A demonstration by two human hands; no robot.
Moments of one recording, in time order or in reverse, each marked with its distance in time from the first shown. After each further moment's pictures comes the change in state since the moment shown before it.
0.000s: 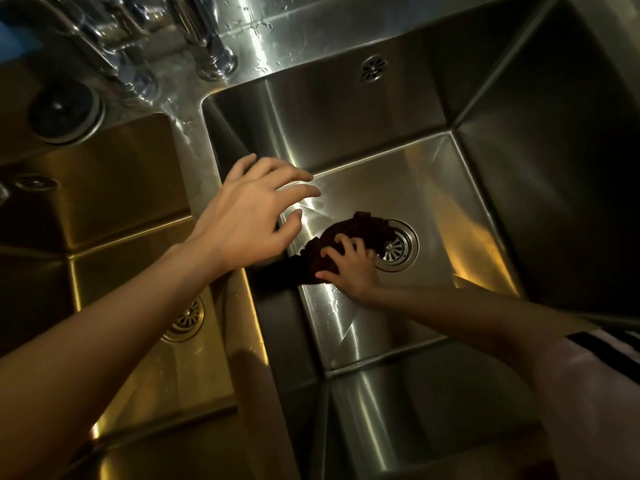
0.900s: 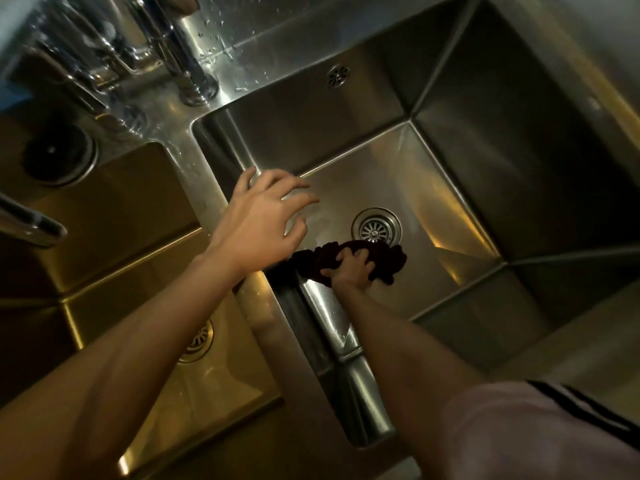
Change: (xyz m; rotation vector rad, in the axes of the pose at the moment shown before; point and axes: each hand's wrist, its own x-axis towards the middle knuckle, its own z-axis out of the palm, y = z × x) left_hand -0.003 -0.006 0.006 0.011 0.043 0.125; right_hand -0.023 -0.059 -0.021 0.578 -0.006 0.879
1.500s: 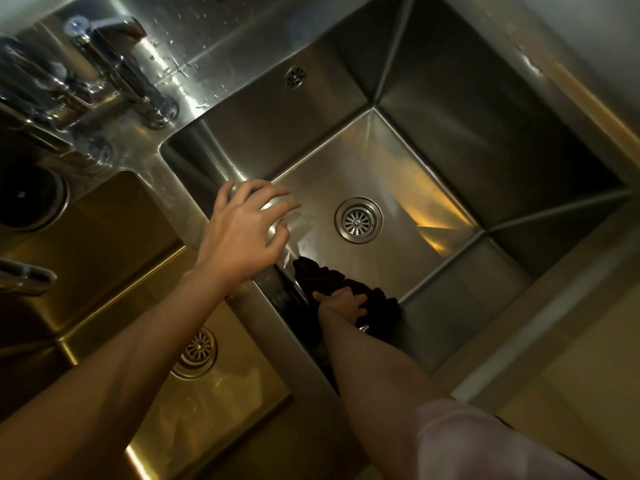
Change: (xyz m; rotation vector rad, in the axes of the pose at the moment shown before) left_hand -0.001 0.001 -0.001 -0.062 0.030 0.060; right_hand -0.058 0.024 0.035 0.349 -0.039 0.505
